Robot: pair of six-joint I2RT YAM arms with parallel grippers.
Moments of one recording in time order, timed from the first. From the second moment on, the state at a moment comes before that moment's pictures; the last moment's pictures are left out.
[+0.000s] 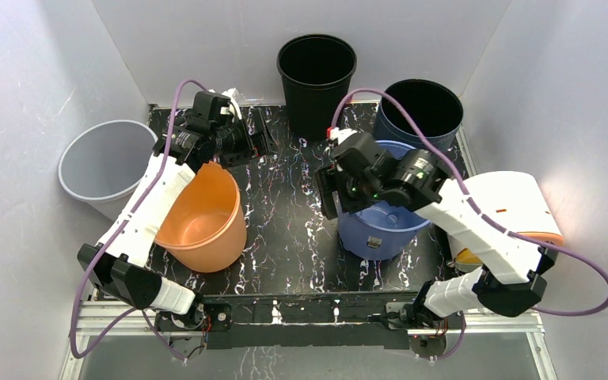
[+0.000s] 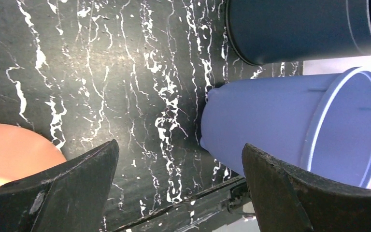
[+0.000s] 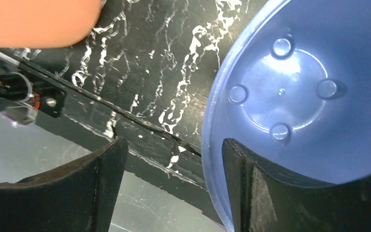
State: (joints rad) left arm -0.42 1.43 1.60 -0.93 0.15 -0.59; right arm 0.91 1.35 1.73 -1.28 0.12 0.48
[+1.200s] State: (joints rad) left arm -0.36 1.31 2.06 -1.06 0.20 -0.66; right arm 0.92 1.40 1.57 -0.65 0.20 0.67
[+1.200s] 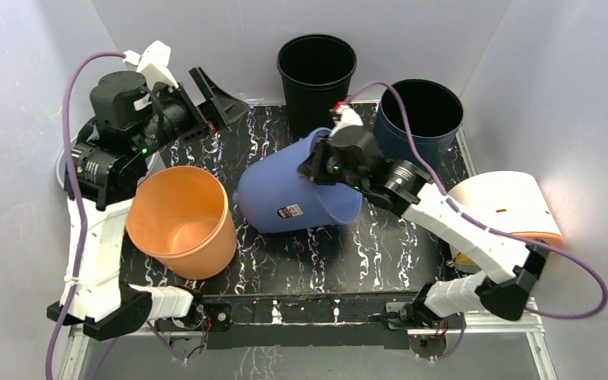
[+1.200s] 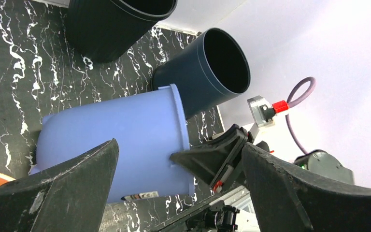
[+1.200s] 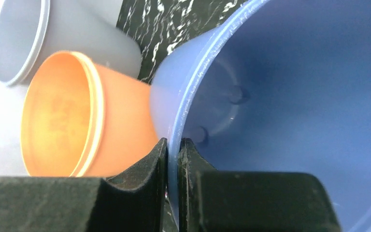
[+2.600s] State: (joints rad) left arm -0.36 1.40 1.43 -0.90 0.43 -0.62; right arm 0.76 0.79 1.03 -0.87 0.35 0.98
